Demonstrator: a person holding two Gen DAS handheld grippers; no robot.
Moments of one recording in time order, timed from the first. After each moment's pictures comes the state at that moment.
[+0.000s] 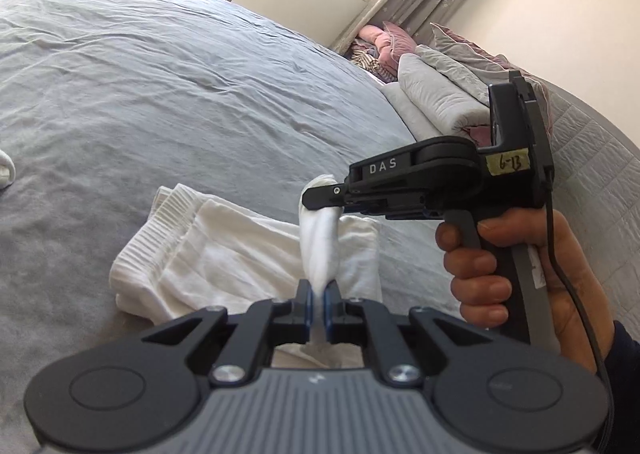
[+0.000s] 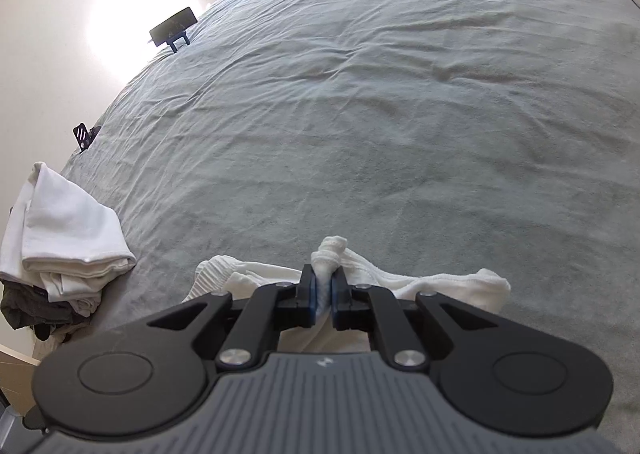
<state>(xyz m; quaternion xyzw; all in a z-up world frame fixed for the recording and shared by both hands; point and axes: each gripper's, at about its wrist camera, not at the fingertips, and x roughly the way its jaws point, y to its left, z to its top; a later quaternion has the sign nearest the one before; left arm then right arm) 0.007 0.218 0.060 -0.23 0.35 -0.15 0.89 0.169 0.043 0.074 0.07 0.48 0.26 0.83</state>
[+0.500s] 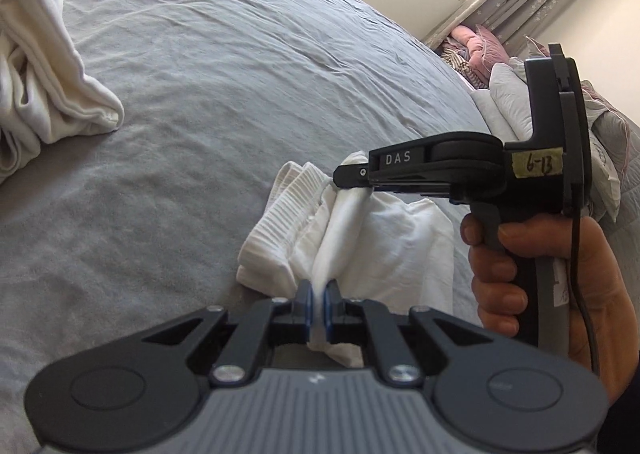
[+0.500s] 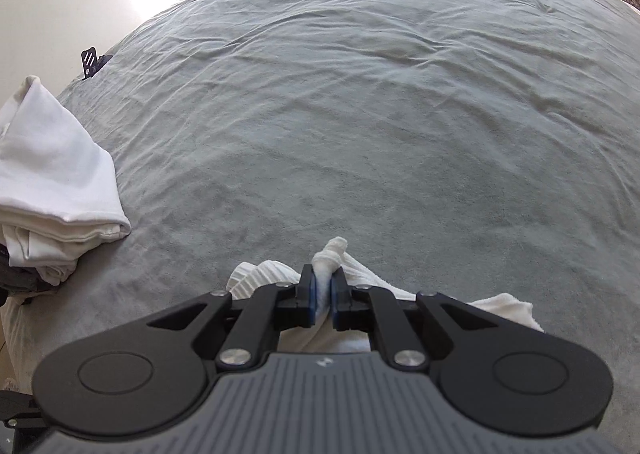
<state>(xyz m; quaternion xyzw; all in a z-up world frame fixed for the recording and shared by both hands) 0.009 0.265 0.042 -0.27 0.41 -0.03 0.87 0.170 0.136 0.055 -0.06 0.47 0.29 0.83</state>
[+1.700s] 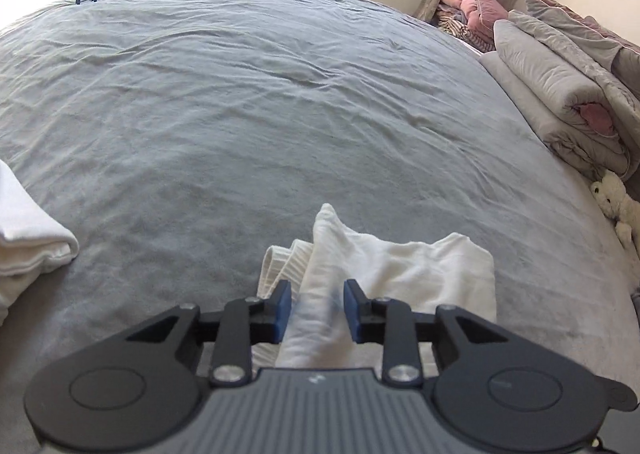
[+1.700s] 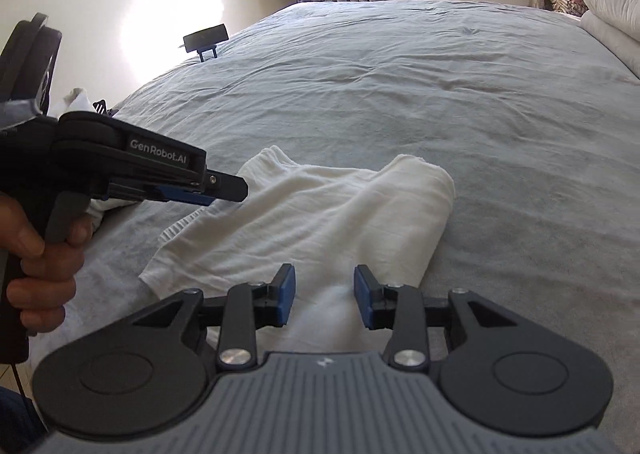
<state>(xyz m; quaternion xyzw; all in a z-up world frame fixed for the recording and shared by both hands) 0.090 0.245 0.050 -0.13 0.43 -0.02 0.89 0.048 0.040 0.040 0.01 0.37 0.26 0.89</state>
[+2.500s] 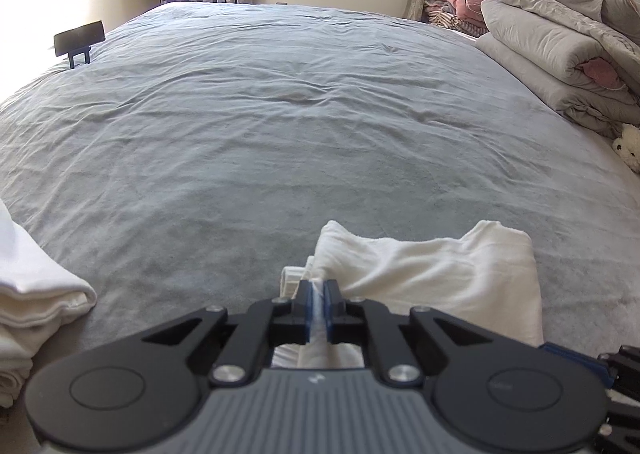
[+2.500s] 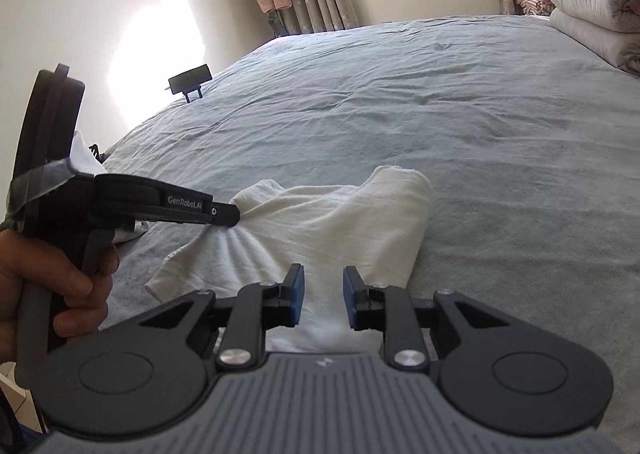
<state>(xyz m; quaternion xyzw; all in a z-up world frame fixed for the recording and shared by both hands) 0.089 0.228 0.046 -0.03 0.39 0.00 0.92 0.035 0.023 0.043 0.08 0.32 0.23 0.91</state>
